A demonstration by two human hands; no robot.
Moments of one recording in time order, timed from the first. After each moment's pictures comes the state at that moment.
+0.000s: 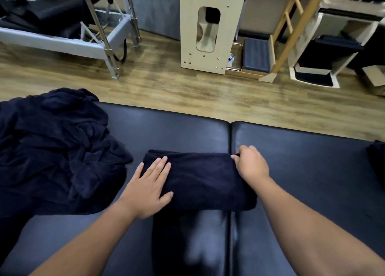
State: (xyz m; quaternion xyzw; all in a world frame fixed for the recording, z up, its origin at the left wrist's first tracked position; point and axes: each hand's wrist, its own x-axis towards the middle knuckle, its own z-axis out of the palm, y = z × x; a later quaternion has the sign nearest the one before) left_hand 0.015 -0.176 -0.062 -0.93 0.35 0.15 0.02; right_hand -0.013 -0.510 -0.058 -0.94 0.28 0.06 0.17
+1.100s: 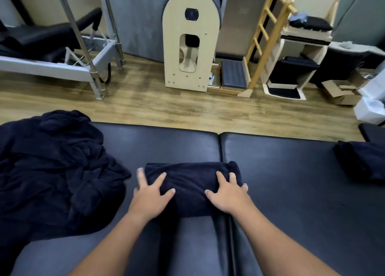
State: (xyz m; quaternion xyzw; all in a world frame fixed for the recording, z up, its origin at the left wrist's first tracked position) left_hand 0.018 -0.183 -0.057 -0.93 0.08 0.28 -0.22; right_hand -0.070 -0.417 -0.023 -0.89 0.33 0.26 0.20
